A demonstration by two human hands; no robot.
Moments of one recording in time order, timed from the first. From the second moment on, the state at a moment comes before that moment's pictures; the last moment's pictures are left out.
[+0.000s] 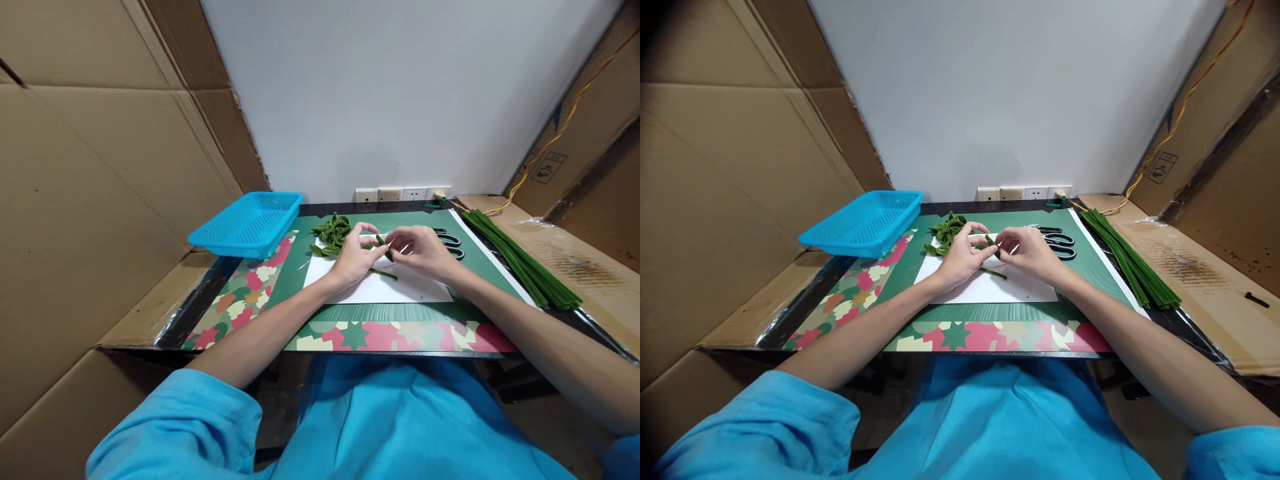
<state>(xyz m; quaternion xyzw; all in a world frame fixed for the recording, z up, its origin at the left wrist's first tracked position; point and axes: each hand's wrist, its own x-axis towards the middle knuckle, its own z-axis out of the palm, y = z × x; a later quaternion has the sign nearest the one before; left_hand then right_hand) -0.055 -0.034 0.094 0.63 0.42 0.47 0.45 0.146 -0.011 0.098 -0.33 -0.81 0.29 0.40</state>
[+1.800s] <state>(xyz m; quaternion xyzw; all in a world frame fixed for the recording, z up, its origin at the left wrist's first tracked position) -0.053 -0.032 0.096 0.66 0.43 0.49 0.37 0.143 -0.020 0.098 -0.35 -0.81 0.25 0.39</state>
